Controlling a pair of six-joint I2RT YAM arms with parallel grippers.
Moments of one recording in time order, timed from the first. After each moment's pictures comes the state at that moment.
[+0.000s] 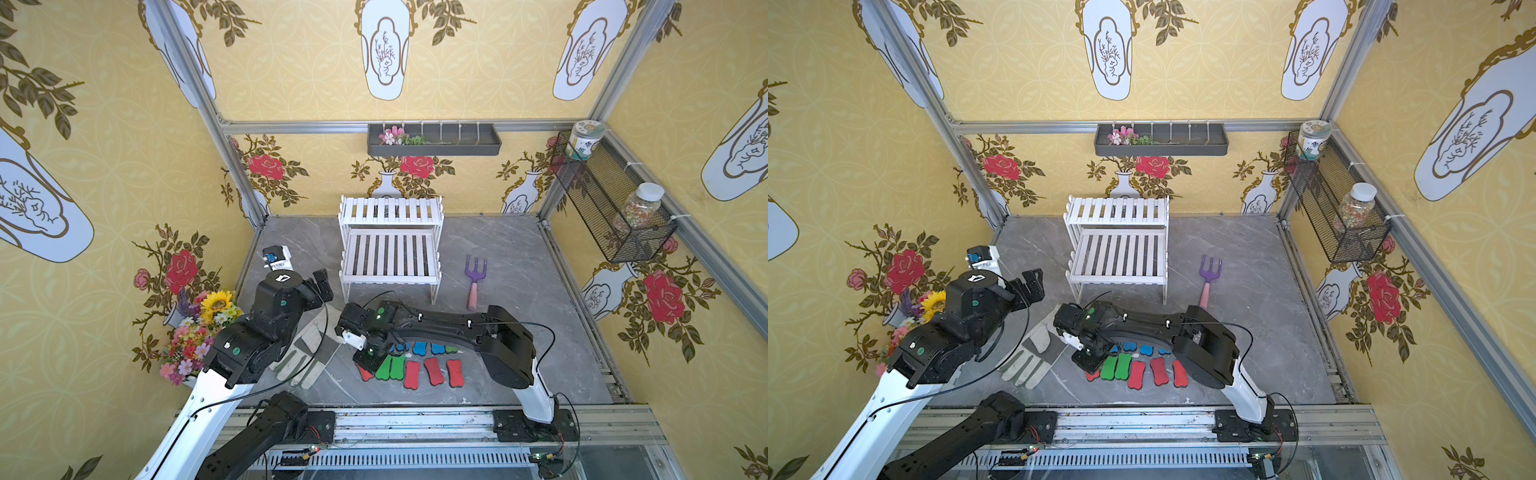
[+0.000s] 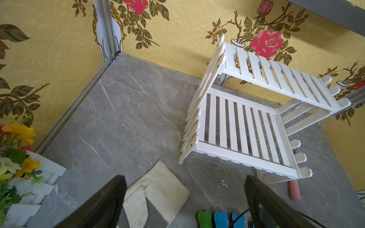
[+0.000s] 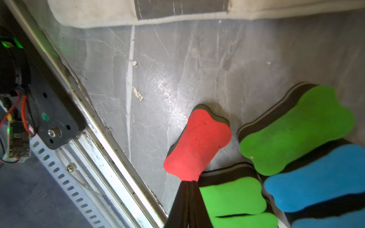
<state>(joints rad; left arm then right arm) -0.51 0.77 1.09 -0.85 -0.43 -0.53 1.16 2.09 1.69 -0.94 -0.20 0.16</state>
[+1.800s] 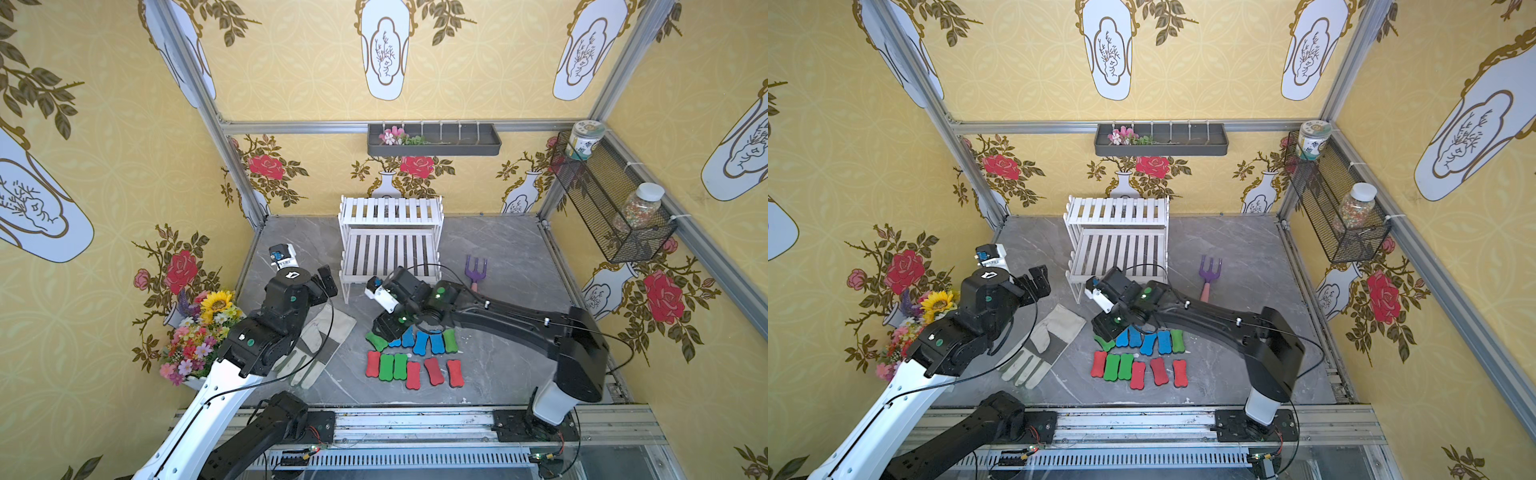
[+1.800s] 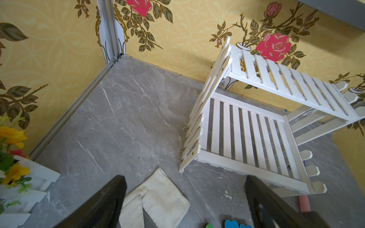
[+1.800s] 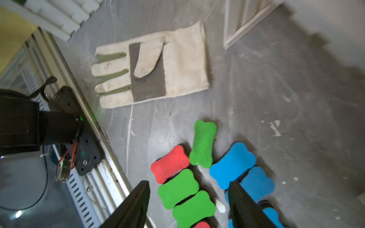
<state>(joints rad) -0.51 0.82 1.02 -0.72 -0.48 -0.53 0.97 1.63 1.30 -0.59 -0.15 0.20</state>
